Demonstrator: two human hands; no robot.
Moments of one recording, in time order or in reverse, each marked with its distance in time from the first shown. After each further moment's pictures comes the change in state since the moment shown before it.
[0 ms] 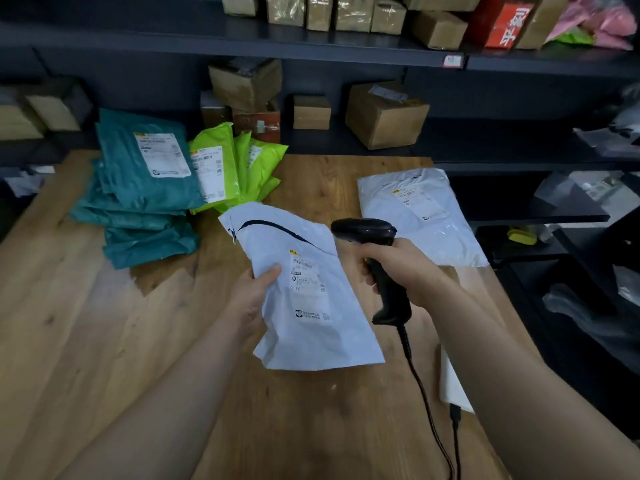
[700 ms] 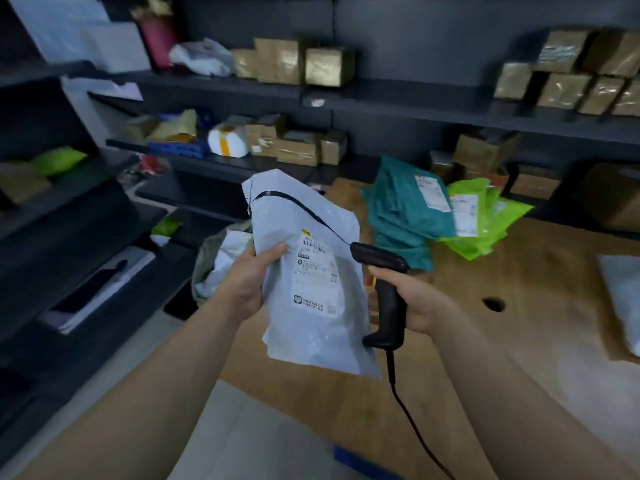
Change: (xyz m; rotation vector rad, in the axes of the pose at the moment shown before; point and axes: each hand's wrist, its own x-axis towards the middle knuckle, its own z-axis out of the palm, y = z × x) left_hand -0.201 0.147 -0.374 -0.145 0.313 0.325; right_hand -0.069 -0.037 0.378 0.115 -0.560 0.123
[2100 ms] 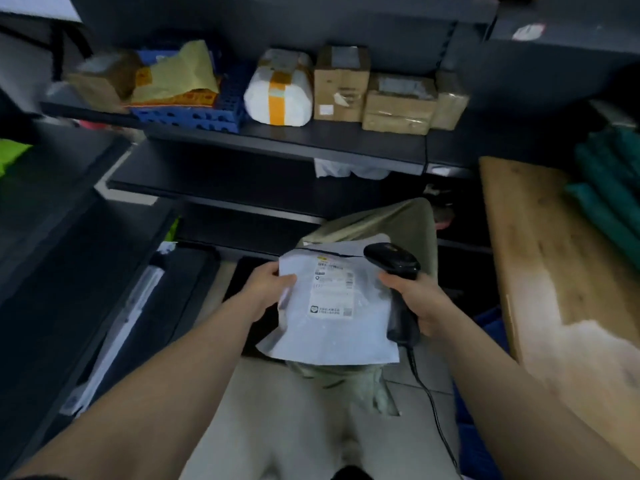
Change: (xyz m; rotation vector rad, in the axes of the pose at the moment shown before) left_hand 0.481 0.065 -0.402 0.652 -0.144 -0.315; right_hand 0.427 -0.057 0.389 -0.043 0.516 0.042
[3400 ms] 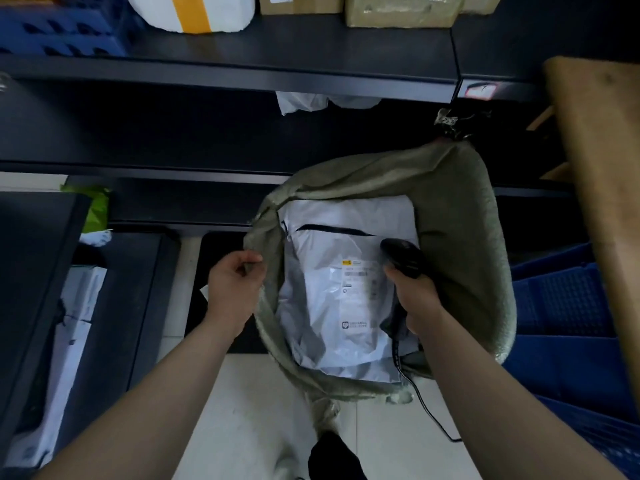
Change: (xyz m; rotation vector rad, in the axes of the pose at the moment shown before) left_hand 0.179 -0.052 0.019 -0.092 0.197 0.166; right_hand 0.201 0.074 0.050 0.120 0.370 0.281
